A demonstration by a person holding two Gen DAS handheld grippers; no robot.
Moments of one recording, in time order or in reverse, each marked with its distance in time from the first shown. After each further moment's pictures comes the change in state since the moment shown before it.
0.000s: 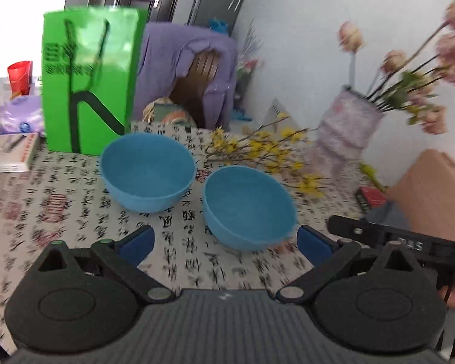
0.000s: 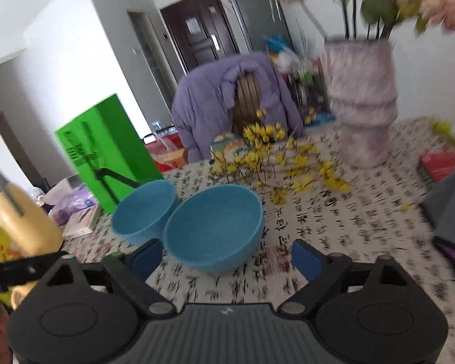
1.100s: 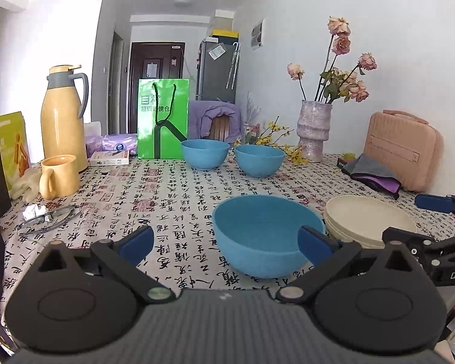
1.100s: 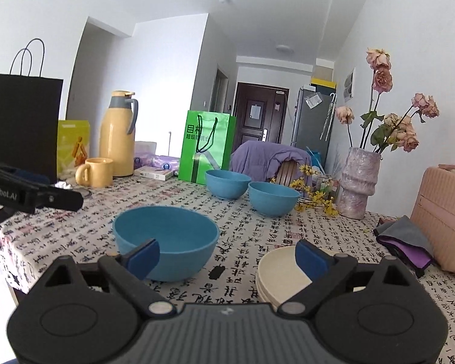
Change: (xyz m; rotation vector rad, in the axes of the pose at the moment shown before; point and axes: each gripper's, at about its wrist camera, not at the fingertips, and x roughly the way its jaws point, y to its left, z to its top) left arm -0.278 0.029 -0.331 0.195 -0.390 0.104; right arm -0.271 0.102 -0.365 -0.562 -0.433 -0.036
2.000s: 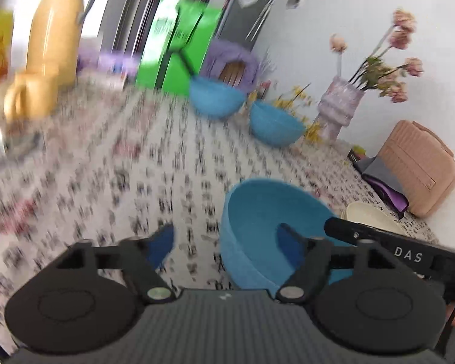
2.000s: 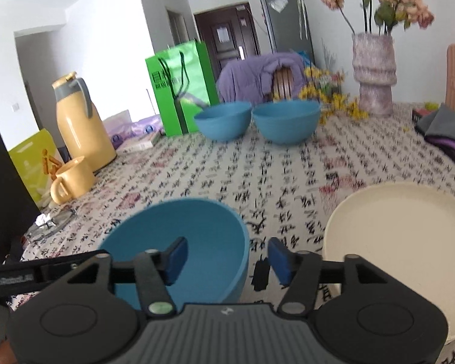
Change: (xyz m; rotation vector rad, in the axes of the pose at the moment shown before) left arm 0.099 0.041 0.015 -0.234 0.193 -0.065; right arm 0.138 -0.009 0.025 0.345 0.277 0.061
